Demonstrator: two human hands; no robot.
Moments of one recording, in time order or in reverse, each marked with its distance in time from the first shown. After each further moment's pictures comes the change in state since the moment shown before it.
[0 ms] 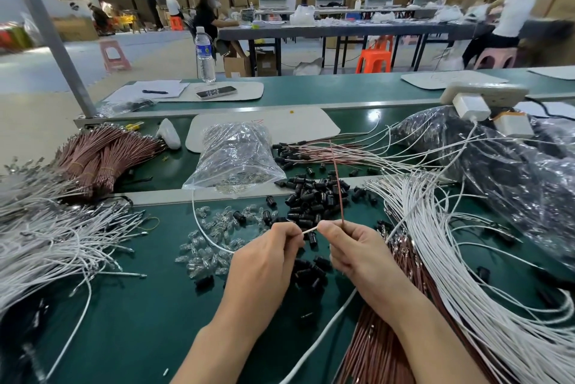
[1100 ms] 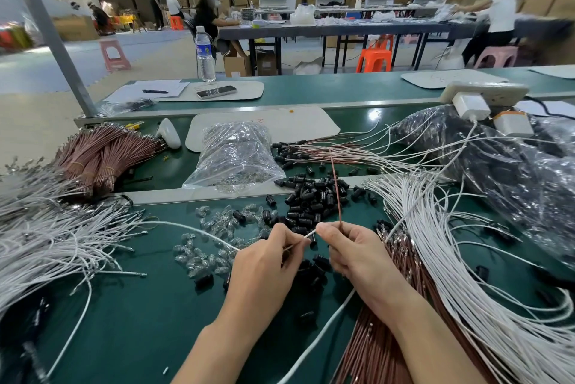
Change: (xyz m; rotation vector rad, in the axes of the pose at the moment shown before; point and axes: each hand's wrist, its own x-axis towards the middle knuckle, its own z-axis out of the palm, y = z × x) left_hand -0.006 -0.002 0.006 -0.123 -0.072 -0.164; right_hand -0.004 -0.002 0.006 -0.030 0.033 0.010
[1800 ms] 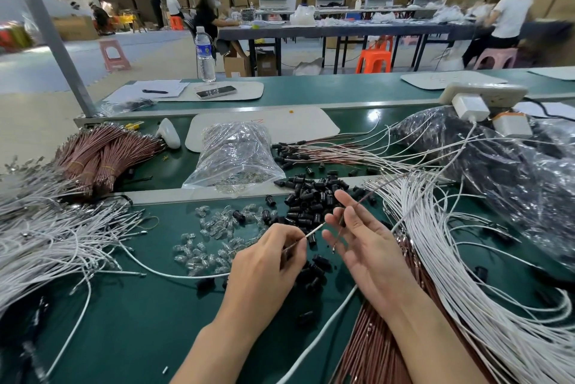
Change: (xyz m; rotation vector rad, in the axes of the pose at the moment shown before) left_hand 0.001 0.003 -0.006 0.015 0.008 0.049; right_hand -0.003 -0.018 0.001 0.533 0.105 0.030
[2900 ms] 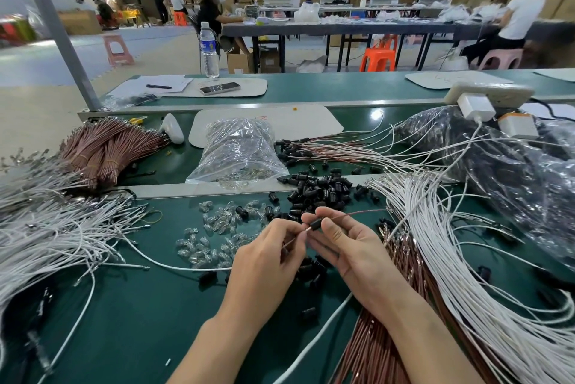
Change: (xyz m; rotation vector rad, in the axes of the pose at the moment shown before) left_hand -0.001 -0.005 0.004 -0.053 0.053 -0.002; right_hand -0.001 0.015 0.004 -0.075 -0.138 0.056
